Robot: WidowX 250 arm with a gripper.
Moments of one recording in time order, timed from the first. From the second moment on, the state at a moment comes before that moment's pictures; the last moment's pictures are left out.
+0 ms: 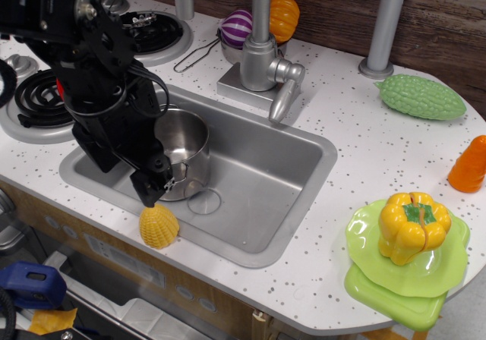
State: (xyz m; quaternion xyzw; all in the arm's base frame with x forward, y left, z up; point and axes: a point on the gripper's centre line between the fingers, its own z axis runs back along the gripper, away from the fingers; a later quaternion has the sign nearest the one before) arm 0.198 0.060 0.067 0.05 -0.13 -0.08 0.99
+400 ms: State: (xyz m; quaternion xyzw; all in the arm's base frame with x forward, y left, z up) arm 0.196 0.055 0.058 0.04 -0.12 -0.08 0.99
